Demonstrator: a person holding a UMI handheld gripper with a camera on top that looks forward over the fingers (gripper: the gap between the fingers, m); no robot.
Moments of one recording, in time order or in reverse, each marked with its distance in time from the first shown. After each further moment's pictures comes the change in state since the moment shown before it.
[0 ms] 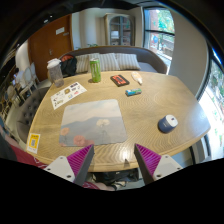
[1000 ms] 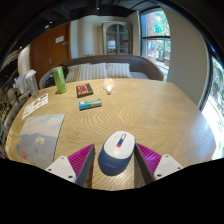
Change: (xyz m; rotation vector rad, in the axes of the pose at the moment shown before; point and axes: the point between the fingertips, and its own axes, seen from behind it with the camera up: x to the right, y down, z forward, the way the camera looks) arm 0.202 -0.064 0.144 0.156 -0.031 -0.031
